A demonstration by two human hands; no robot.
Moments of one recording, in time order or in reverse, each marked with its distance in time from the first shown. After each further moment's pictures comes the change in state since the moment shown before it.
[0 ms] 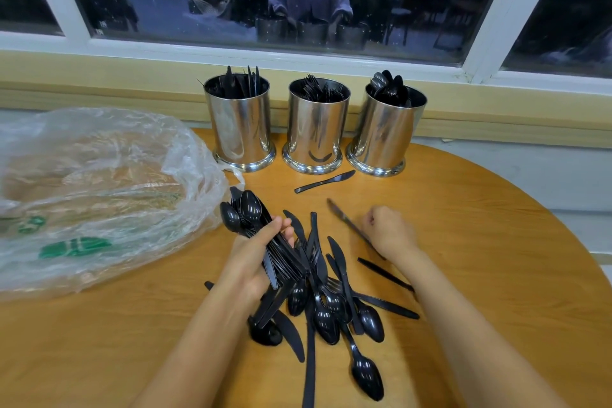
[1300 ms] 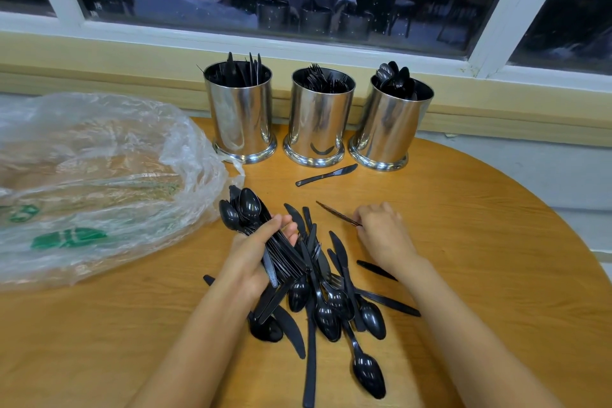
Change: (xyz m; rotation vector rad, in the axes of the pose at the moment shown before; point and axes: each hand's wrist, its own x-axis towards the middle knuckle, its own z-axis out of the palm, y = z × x) left_hand 0.003 -0.004 -0.004 -0.053 0.055 -0.027; right_hand -0.004 0.006 0.020 -0.161 0.096 -0.315
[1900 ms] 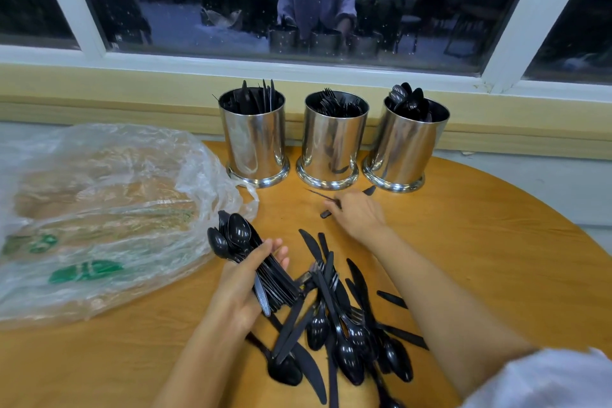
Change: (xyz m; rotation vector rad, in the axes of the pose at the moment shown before) left_hand 0.004 0.024 -0.019 -0.051 0.038 0.026; right_hand 0.096 -0.046 0.000 -0.002 -0.035 0.003
